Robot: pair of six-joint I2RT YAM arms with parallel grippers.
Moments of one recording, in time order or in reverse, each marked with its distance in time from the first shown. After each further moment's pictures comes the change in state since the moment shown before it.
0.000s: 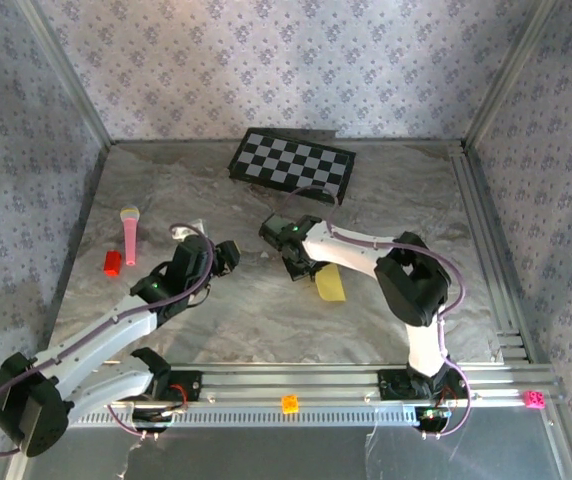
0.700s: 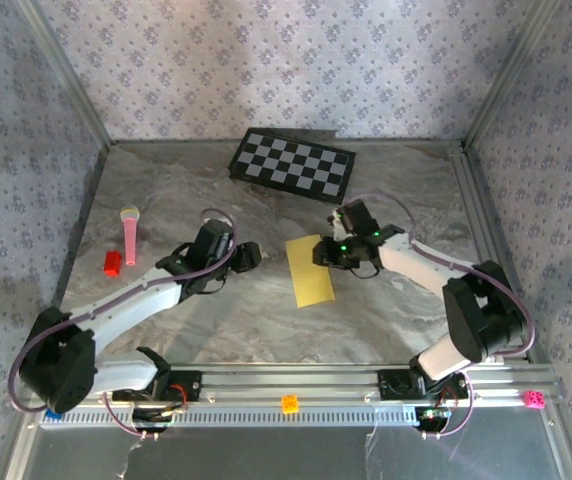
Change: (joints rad) left arm 0.007 0.295 0.141 0.009 0.277 0.058; right arm -0.378 -0.433 -0.539 0.557 -0.690 0.069
